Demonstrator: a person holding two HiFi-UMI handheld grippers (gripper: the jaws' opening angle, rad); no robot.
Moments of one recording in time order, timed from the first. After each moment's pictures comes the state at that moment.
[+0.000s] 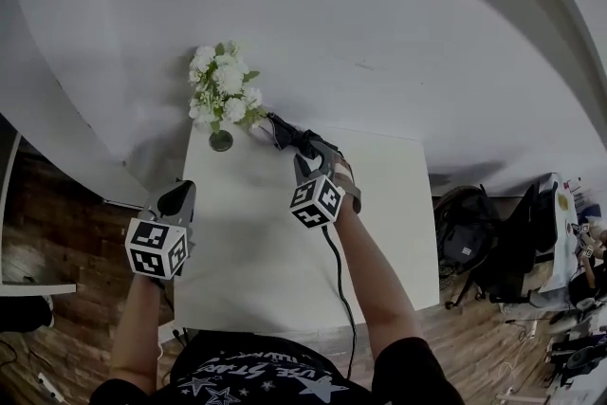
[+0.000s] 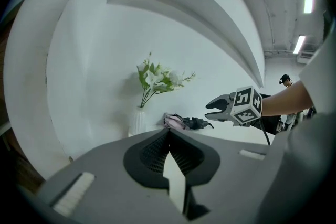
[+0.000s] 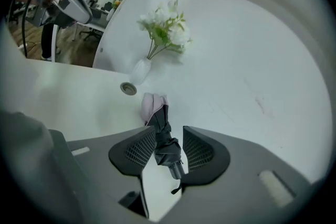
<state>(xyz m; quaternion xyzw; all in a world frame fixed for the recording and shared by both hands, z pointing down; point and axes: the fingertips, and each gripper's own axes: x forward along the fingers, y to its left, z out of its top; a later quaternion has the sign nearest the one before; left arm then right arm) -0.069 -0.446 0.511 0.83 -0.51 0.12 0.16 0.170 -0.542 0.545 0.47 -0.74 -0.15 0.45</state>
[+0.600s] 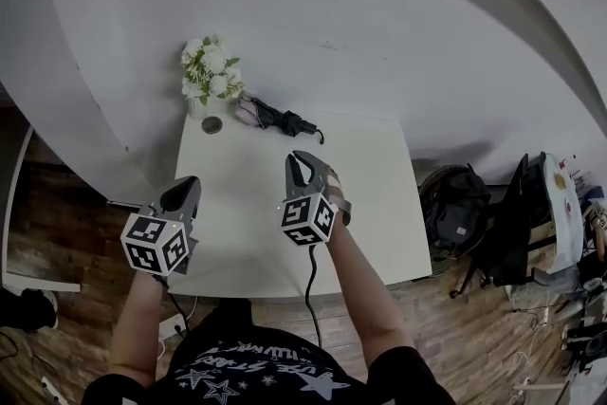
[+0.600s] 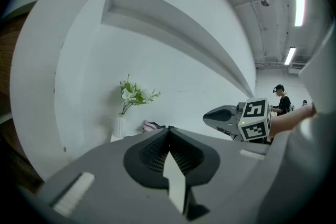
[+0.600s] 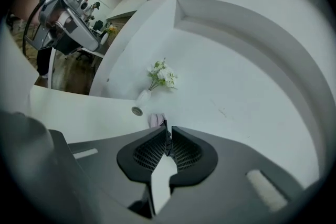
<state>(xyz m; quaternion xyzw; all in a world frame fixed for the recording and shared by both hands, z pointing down) -0.024 -0.351 0.448 0.86 -0.49 0.07 0.15 0.171 -0.409 0.465 0.53 -0.76 -0.17 0.34</state>
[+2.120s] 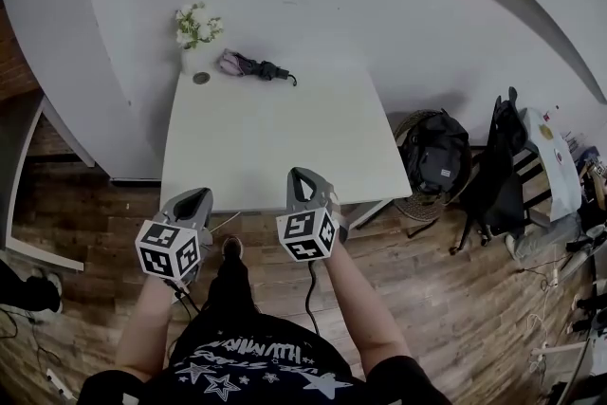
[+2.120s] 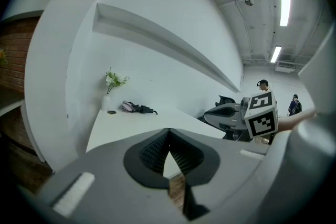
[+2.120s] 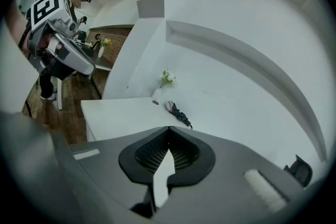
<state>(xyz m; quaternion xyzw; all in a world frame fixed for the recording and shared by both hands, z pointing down) 0.034 -0.103 0.471 0.88 -0.44 0.09 0.16 0.214 -0.130 0.475 0.58 -0.75 -0.09 0.30</state>
